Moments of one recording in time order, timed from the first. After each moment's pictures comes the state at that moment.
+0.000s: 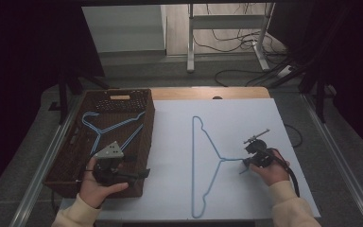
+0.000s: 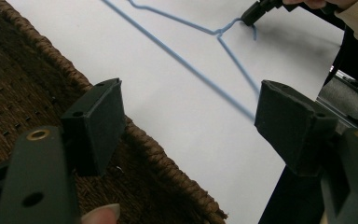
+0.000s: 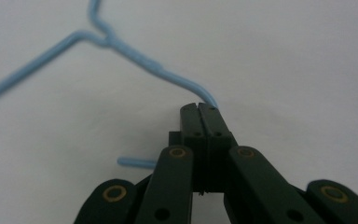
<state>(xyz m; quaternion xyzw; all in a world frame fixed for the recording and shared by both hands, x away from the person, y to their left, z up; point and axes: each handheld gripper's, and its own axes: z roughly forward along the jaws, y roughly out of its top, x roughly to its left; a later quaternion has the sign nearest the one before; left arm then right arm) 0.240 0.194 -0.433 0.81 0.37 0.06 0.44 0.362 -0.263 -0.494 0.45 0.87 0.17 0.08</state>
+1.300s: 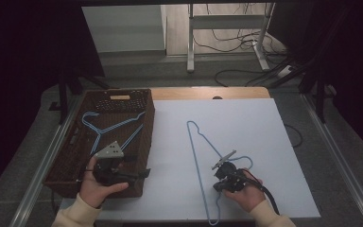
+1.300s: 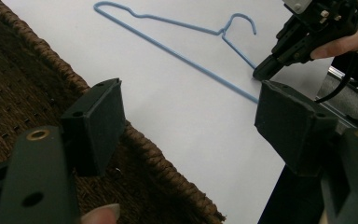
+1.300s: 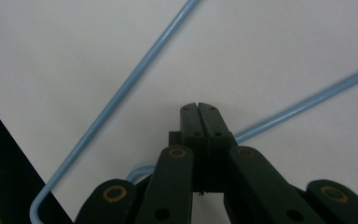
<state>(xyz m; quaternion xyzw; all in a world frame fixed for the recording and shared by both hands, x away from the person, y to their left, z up) 0.240 0.194 -0.432 0.81 0.37 0.06 0.45 0.288 -0.173 -0.500 0.34 0.92 0.18 0.00</state>
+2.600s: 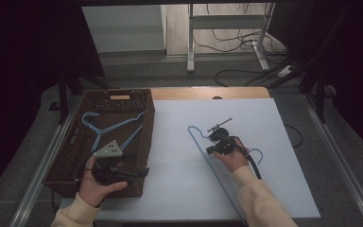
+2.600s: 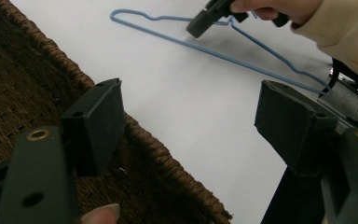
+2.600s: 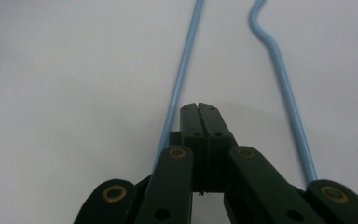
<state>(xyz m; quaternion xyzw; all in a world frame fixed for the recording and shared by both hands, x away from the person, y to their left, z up) 0.242 0.197 -0.433 0.81 0.37 0.06 0.45 0.400 -0.151 -0.500 0.41 0.88 0.24 0.05</state>
